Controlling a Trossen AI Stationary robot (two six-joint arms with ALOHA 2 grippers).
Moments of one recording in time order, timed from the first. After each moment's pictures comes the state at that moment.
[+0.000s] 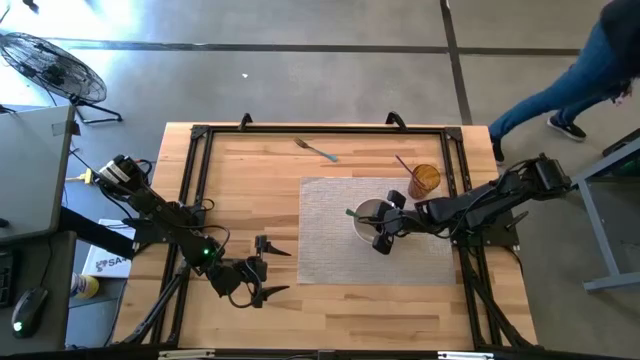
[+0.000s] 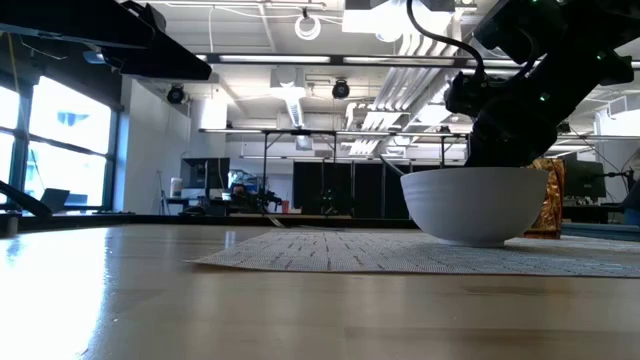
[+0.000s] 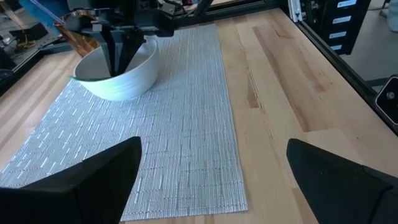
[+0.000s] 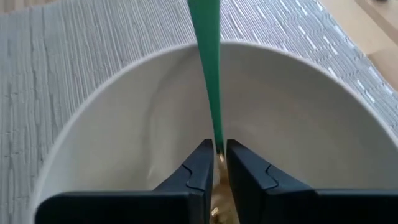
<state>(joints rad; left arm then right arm) -0.73 1.42 0.63 0.33 -0.72 -0.16 0.17 1.35 0.51 0.00 0.34 0.42</state>
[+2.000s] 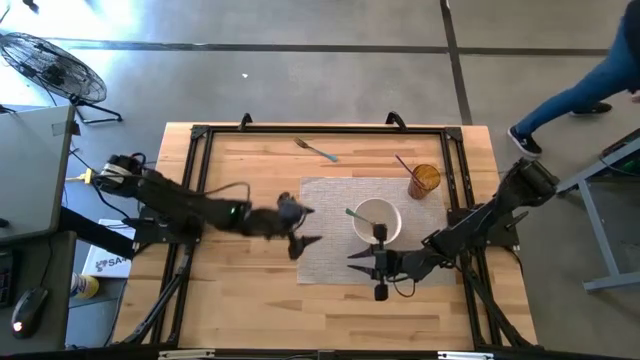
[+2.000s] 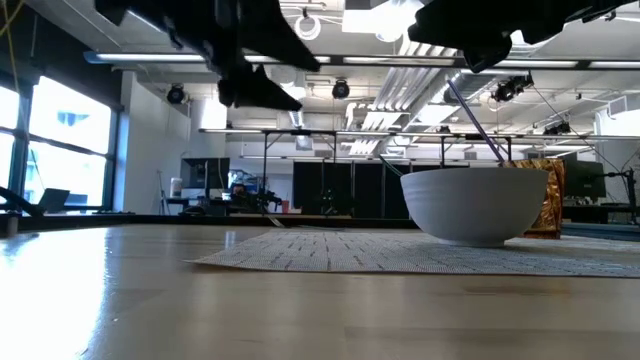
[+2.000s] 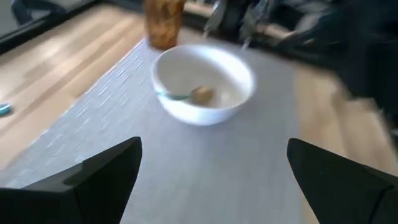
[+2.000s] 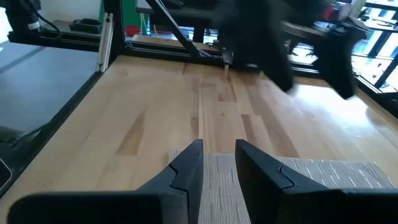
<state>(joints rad) -0.24 1.42 0.81 0.19 -0.39 -0.39 0.59 1.48 0.66 0.52 0.59 0.09</state>
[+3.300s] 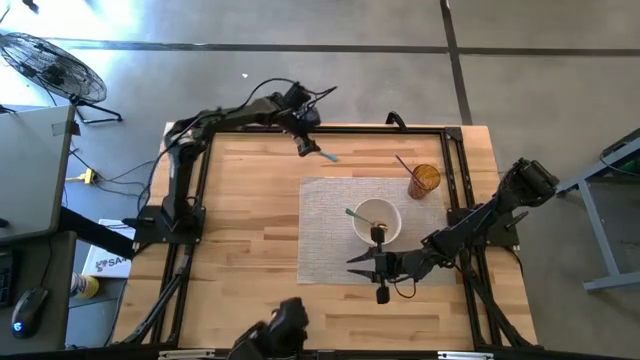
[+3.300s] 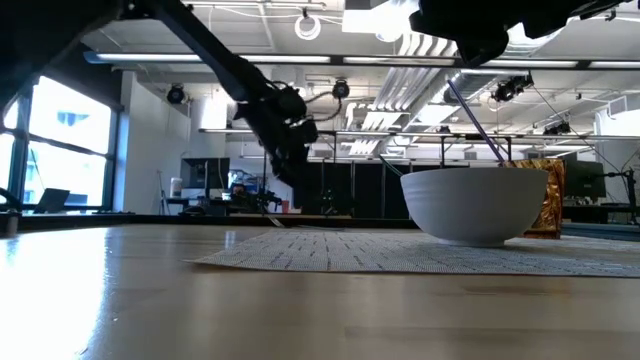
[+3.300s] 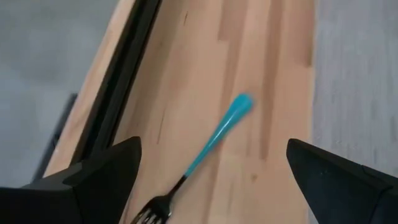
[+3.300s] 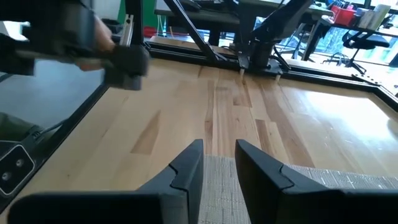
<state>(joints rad) 0.72 2.01 1.54 -0.46 0.36 0.37 0.58 1.49 0.66 0.54 0.52 0.05</state>
